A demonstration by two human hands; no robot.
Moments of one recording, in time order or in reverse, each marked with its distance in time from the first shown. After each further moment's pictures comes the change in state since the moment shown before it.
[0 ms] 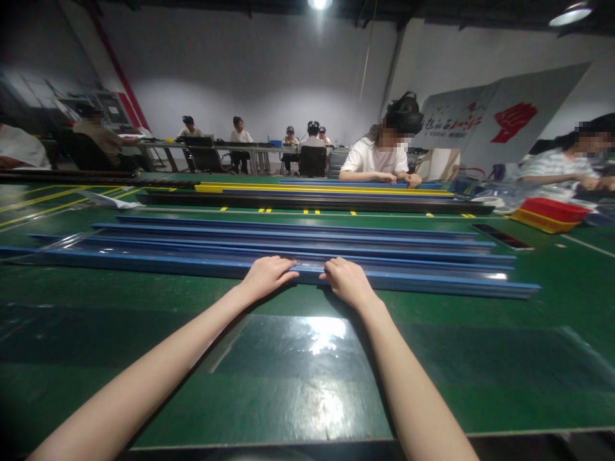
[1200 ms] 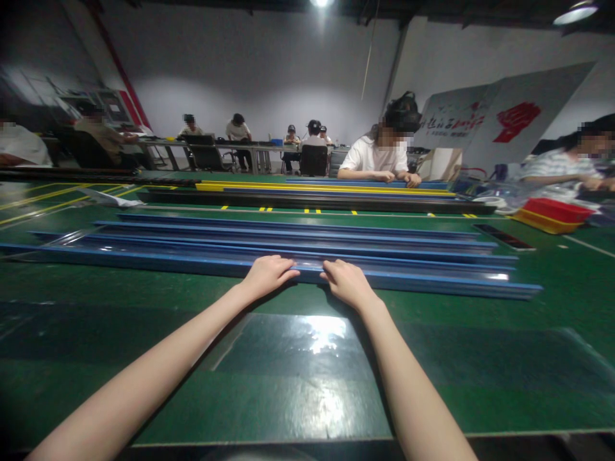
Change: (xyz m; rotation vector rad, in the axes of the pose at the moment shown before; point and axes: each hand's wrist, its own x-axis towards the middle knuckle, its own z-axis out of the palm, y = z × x) left_hand 0.001 0.003 -0.003 0.055 -0.016 -0.024; right_hand 0.002 -0.006 -0.005 0.060 -0.201 0.121
